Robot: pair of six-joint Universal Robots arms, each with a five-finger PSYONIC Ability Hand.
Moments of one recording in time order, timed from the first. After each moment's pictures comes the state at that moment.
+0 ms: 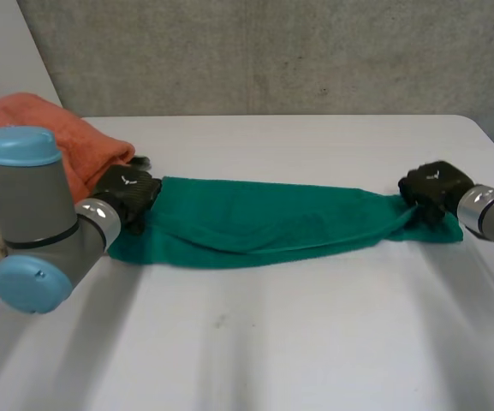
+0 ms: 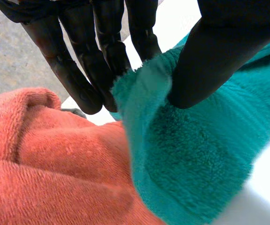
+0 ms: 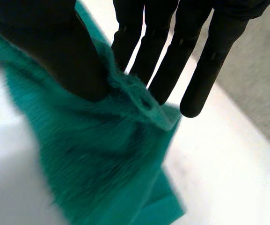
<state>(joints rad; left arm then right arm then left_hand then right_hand) 4.36 -2.12 -1.35 3.14 -1.53 3.66 1.59 -0.74 1.01 0.14 1.11 2.44 1.13 1.20 1.19 1.20 0.98 1.13 1.18 1.19 1.20 1.00</state>
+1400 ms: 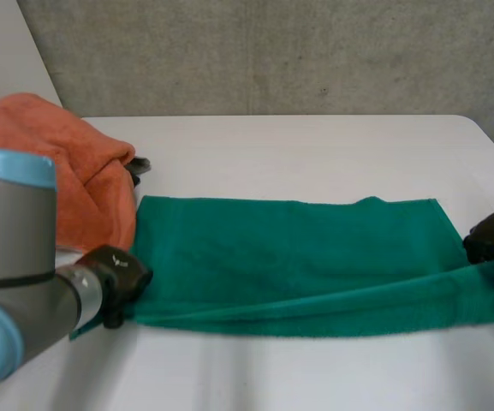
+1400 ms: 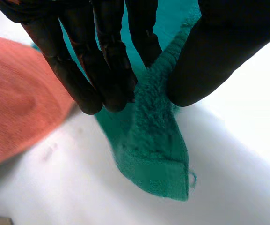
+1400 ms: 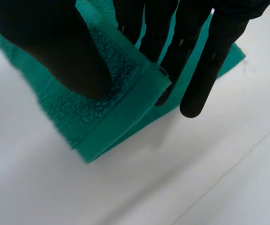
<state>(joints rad) 4.30 -1.93 -1.57 2.75 -1.62 3.73 1.42 -1.04 1.23 0.78 1.21 2.02 1.13 1.20 1.19 1.20 0.99 1.13 1.18 1.19 1.20 1.02</state>
